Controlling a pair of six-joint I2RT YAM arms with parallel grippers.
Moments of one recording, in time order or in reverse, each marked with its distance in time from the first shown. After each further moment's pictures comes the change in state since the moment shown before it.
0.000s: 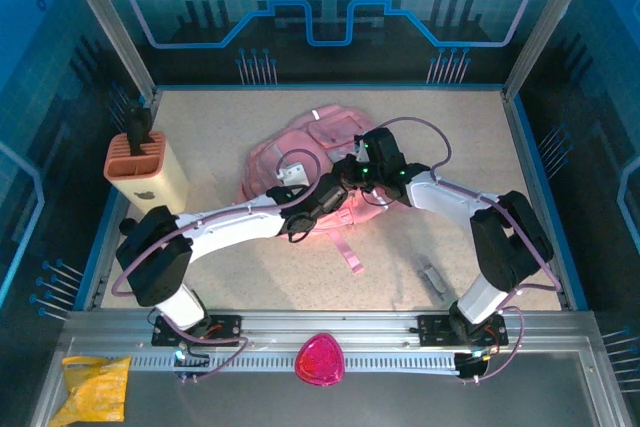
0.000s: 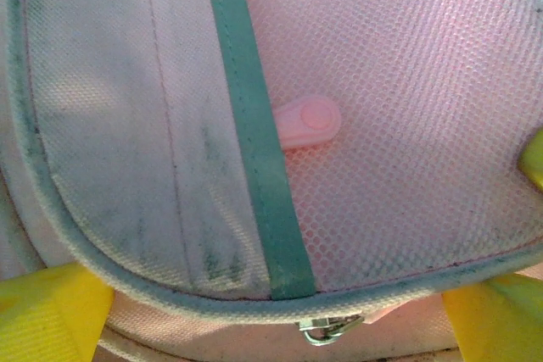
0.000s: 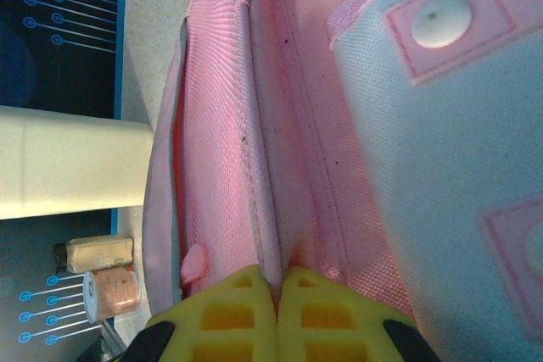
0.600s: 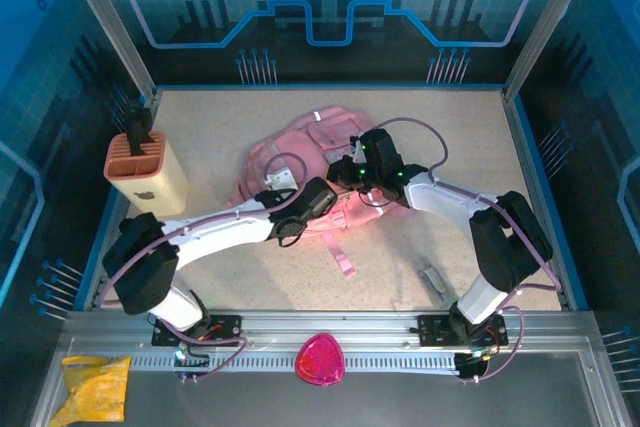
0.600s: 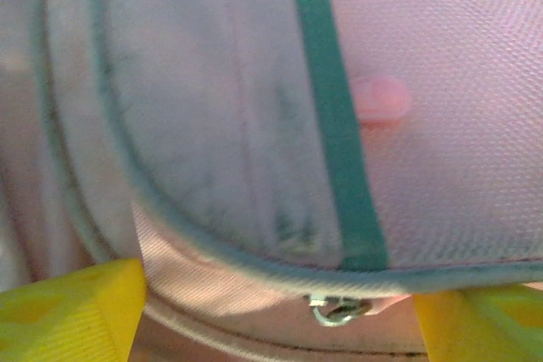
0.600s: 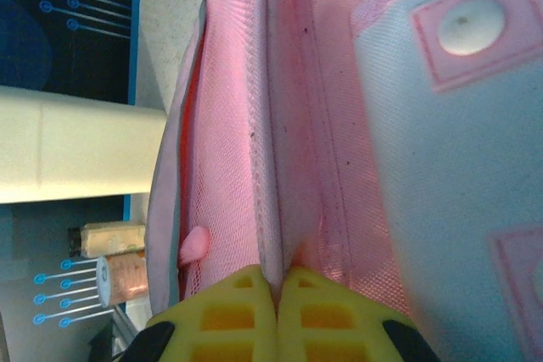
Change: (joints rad) left arm 0.011 -0.103 -0.097 -0.037 0.007 -0.061; right arm 0.019 0.000 0.000 0.011 -0.027 0.006
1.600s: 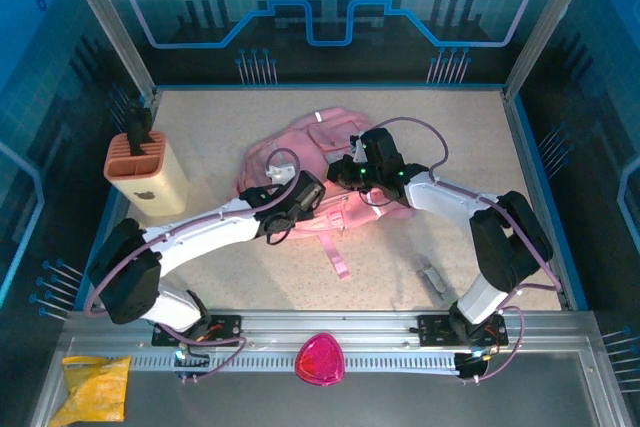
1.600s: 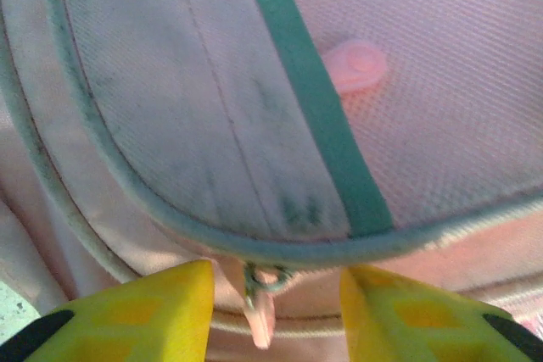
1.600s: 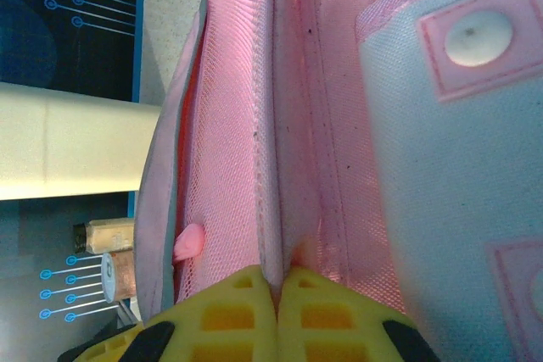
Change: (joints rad) left arm 0.059 -0.053 -0.002 0.000 0.124 0.335; right arm -0.008 0.001 0.002 0.000 -0.015 0.000
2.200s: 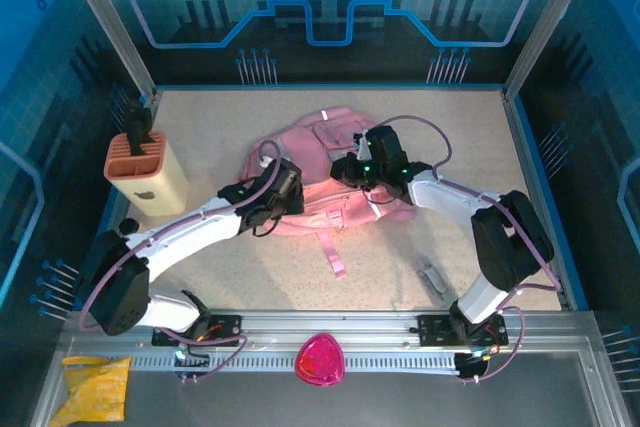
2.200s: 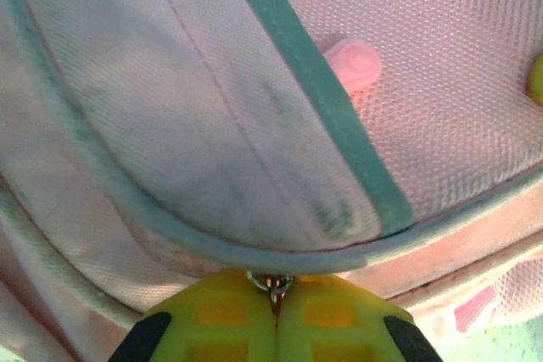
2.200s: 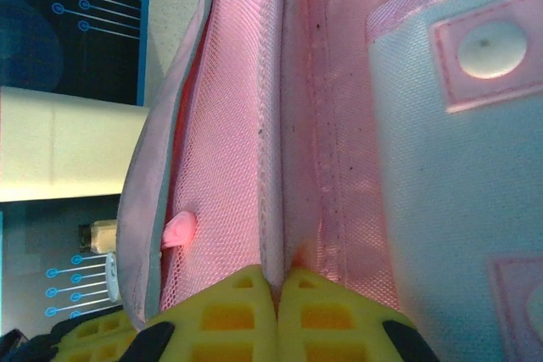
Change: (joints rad) left arm 0.153 -0.100 -0.083 0.141 0.251 0.273; right arm -0.043 0.000 0.002 -0.005 -0.044 -0.023
